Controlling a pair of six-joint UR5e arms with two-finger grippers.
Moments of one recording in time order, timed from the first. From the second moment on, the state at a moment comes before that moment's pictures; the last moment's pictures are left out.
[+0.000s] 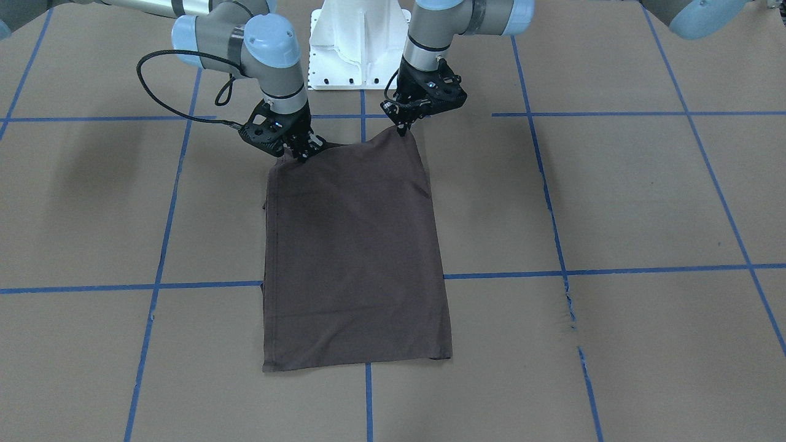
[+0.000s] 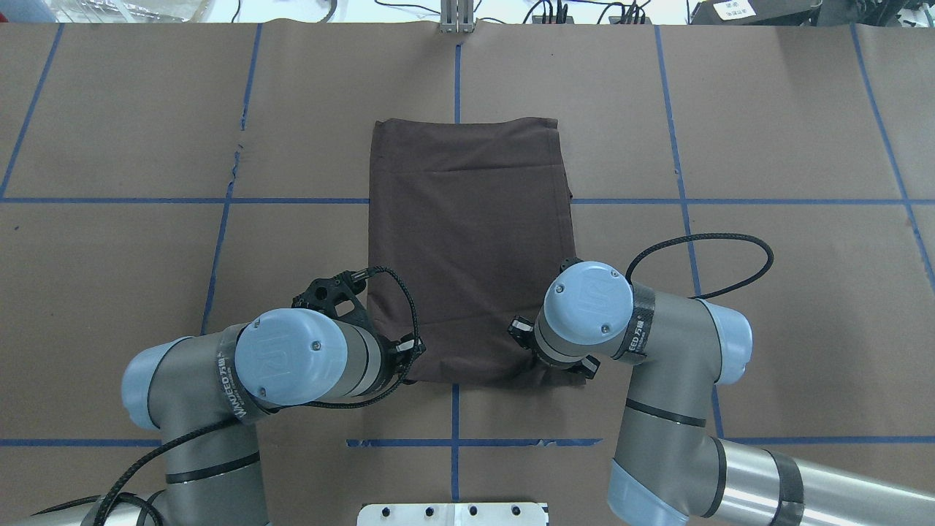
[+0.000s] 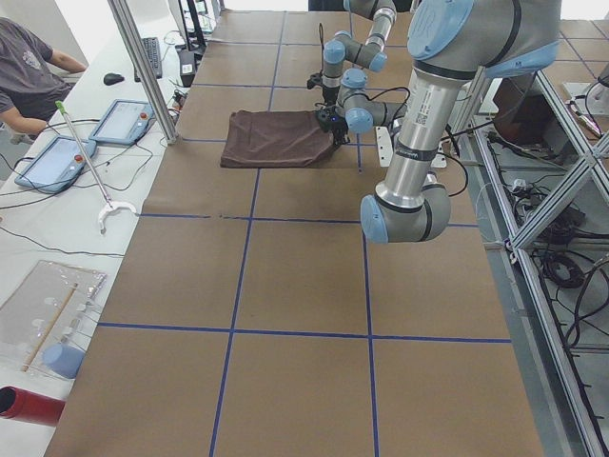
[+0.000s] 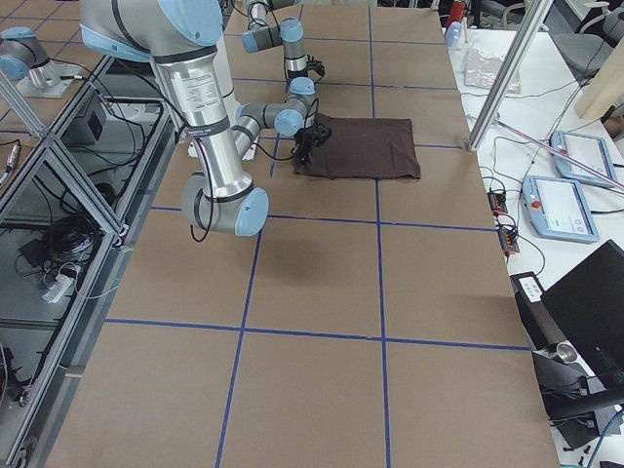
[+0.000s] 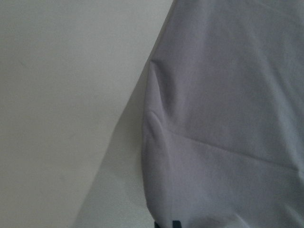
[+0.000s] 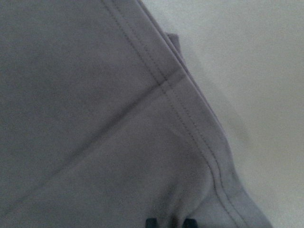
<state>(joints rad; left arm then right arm) -0.30 -2.08 -1.91 -1.68 -1.66 -1.84 0.37 -1.10 1.80 -1.55 1.81 1.85</state>
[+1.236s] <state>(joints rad) -0.30 -2.08 -1.92 -1.68 -1.66 -1.84 0.33 -1.12 1.80 -1.56 1.77 2.07</state>
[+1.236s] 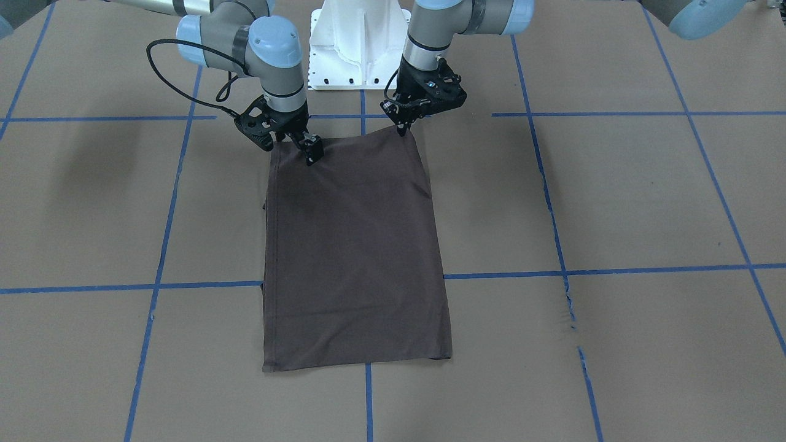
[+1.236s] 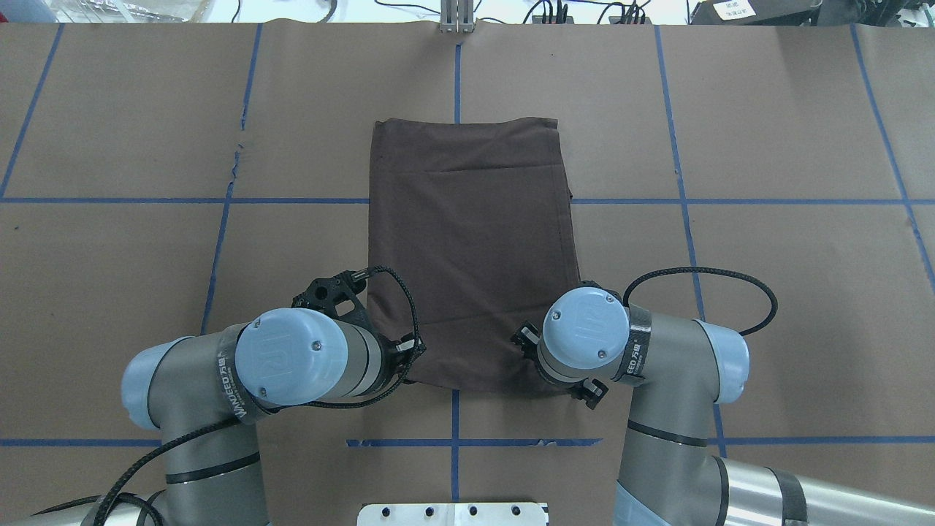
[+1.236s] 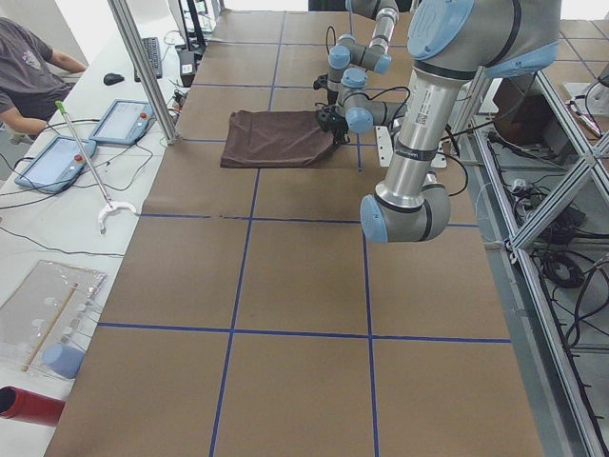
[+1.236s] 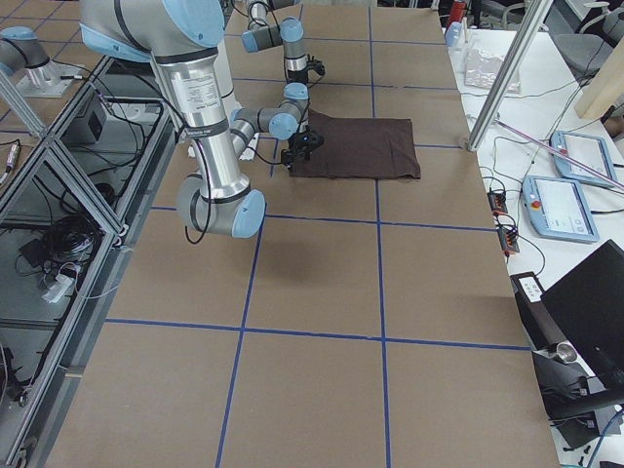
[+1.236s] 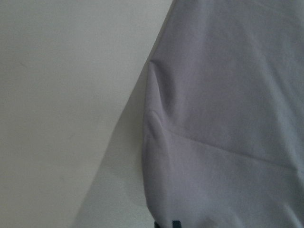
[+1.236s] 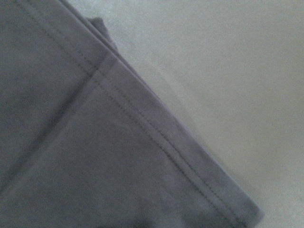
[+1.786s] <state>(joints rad) -0.30 -2.08 -1.92 -1.68 -1.66 -1.84 0.33 -1.12 1.80 -1.56 1.77 2.08</state>
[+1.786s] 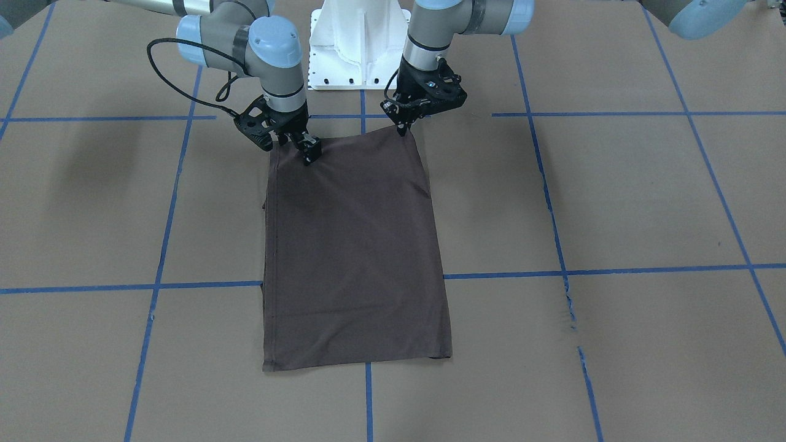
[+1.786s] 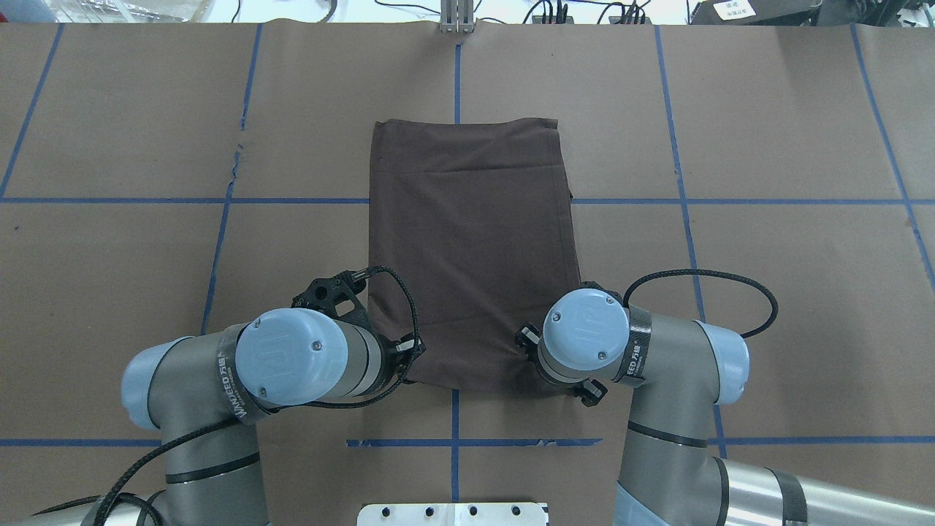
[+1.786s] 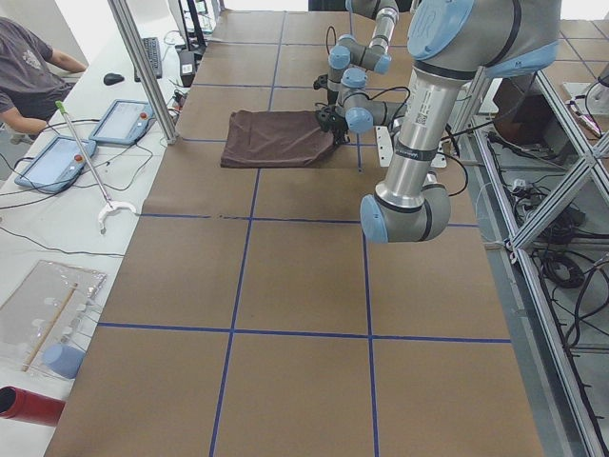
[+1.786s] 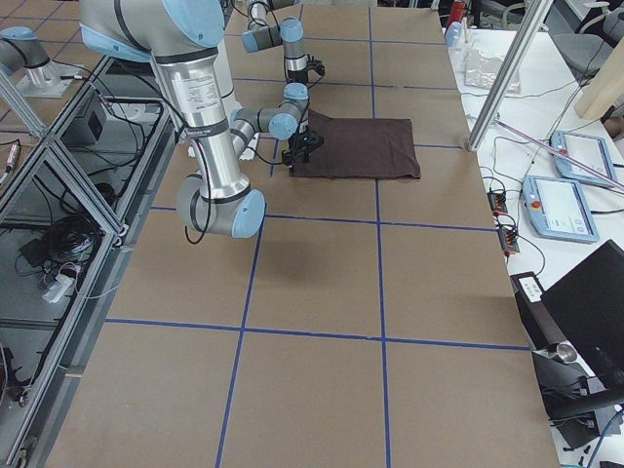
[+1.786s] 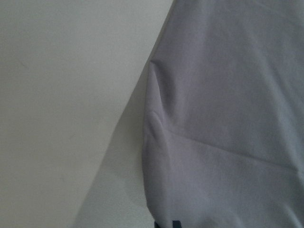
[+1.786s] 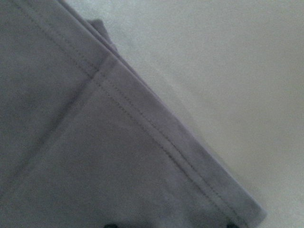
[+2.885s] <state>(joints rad) -0.30 -2.08 -1.92 -1.68 -1.66 -1.84 0.34 -1.11 1.81 -1.56 1.77 2.08</state>
